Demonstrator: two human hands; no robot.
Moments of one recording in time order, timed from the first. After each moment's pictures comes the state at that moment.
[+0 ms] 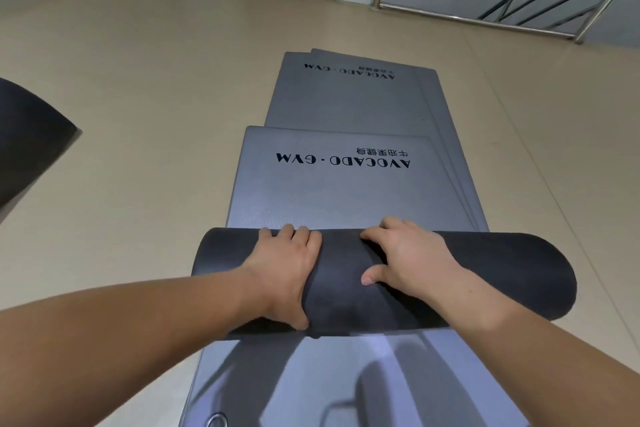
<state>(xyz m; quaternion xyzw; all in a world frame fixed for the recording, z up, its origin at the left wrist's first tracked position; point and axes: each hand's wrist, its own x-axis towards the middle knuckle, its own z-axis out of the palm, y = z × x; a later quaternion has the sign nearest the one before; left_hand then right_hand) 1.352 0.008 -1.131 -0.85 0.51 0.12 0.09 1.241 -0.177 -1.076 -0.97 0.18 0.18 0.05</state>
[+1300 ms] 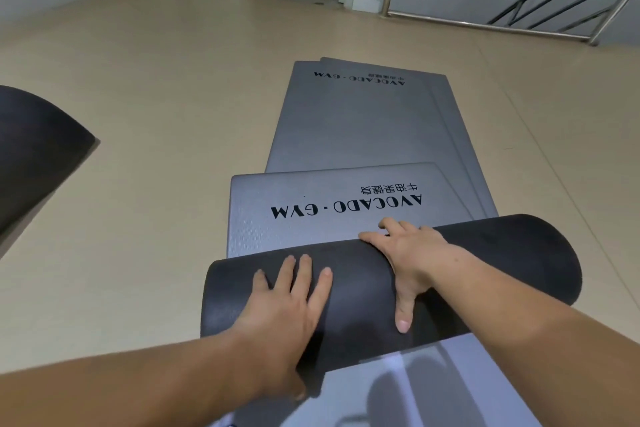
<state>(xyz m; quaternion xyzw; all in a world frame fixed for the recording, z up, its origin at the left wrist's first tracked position) 1.307 0.048 -1.122 -0.83 0.48 0.20 0.18 1.275 -0.177 -1.073 -0.93 0.12 0.34 -0.04</state>
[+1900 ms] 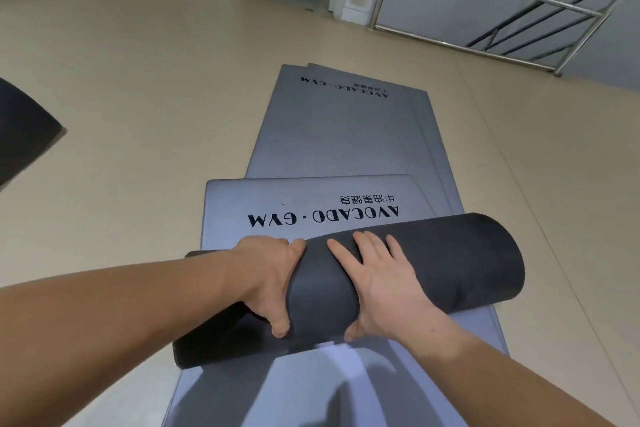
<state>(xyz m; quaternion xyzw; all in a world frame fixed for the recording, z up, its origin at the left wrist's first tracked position) 1.378 0.003 -1.095 -0.84 0.47 0.27 0.10 1.244 -0.156 -1.110 -0.98 0.10 0.18 -0.08</state>
